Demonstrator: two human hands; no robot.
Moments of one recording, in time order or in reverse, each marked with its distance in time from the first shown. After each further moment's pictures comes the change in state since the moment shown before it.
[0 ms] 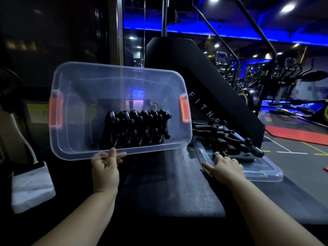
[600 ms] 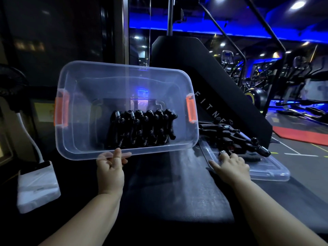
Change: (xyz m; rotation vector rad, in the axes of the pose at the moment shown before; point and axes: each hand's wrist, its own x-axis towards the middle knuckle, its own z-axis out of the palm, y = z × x) left_hand 0.000 0.002 0.000 0.014 -0.008 0.020; right_hand 0.014 -0.003 0.009 0.063 0.082 0.021
